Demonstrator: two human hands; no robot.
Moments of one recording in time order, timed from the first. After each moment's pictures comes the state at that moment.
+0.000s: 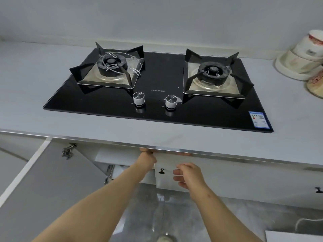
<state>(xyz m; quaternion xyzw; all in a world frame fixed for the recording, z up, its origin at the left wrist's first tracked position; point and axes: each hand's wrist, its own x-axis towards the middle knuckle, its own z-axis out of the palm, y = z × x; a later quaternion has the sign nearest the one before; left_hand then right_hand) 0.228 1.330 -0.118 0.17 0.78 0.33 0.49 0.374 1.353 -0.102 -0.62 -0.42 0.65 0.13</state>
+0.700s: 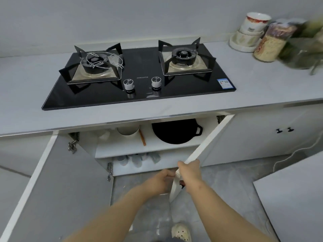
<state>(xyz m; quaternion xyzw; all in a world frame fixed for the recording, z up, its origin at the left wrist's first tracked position) 0.289 1.167 -0.090 0.42 0.64 0.18 0.62 0.390 1.219 -0.099 -0.72 -0.36 0.56 0.20</state>
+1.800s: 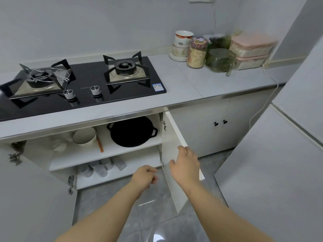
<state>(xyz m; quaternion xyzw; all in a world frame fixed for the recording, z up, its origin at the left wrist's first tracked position) 0.481 1.169 -0.087 0.34 0.72 0.24 0.55 0.611 1.189 -0.051 -0.71 -0.67 0.21 0.10</state>
